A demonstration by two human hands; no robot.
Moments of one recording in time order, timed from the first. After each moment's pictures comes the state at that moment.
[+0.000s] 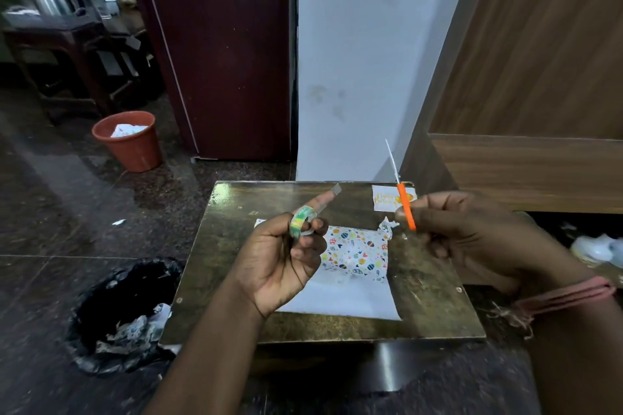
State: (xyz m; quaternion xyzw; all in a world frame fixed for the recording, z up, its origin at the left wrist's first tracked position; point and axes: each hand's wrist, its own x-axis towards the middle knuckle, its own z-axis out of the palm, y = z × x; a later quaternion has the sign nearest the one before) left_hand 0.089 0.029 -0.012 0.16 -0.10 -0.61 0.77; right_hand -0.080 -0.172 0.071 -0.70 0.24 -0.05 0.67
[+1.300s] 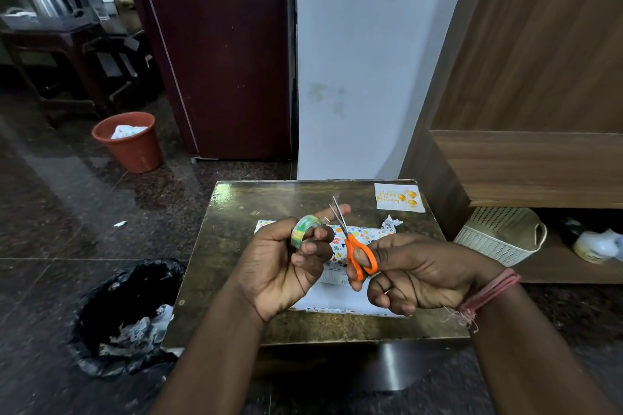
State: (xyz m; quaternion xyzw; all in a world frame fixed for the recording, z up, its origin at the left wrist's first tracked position) left_hand 0.085 0.031 -0.009 0.18 -0.07 -0.63 0.76; right_hand -0.053 -0.152 0.022 -0.56 0.08 0.24 0.79
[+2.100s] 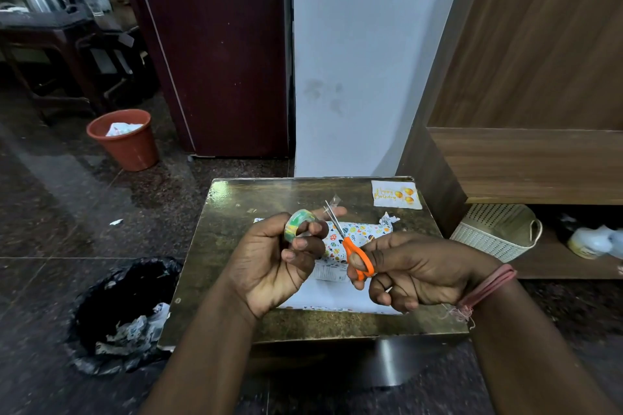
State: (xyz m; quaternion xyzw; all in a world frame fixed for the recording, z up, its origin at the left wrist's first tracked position) left_hand 0.089 0.036 -0.006 0.18 -0.08 -0.63 0.75; right_hand -0.054 -0.152 0.024 -0.58 0.12 0.25 0.76
